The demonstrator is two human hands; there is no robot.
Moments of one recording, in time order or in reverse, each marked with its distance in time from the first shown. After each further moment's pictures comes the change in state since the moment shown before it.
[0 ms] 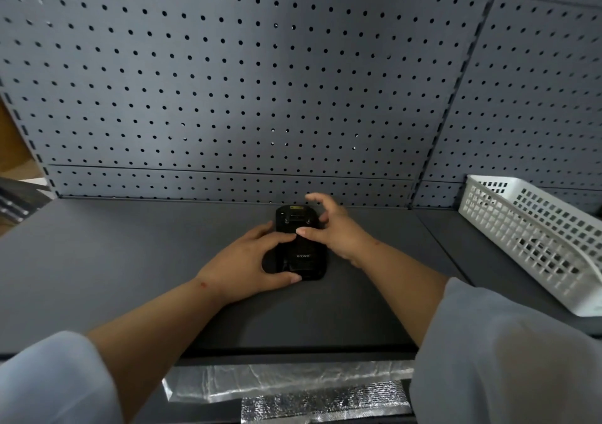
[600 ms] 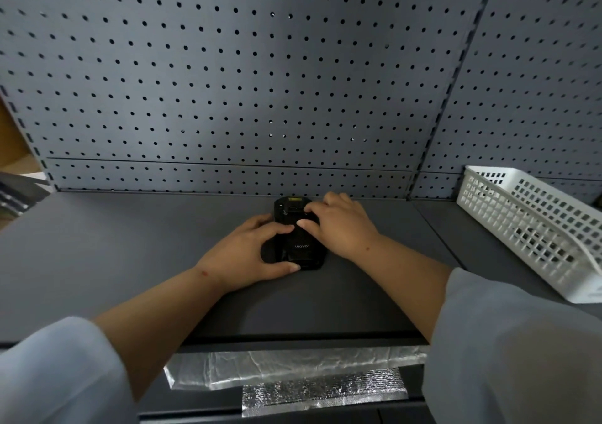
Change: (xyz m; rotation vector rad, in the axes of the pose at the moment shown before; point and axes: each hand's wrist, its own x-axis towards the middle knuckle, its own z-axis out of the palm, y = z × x) left_hand 0.001 -0.003 0.001 -0.011 0.010 -0.016; right_hand -0.016 -0.010 -0.004 -0.834 0.068 -0.178
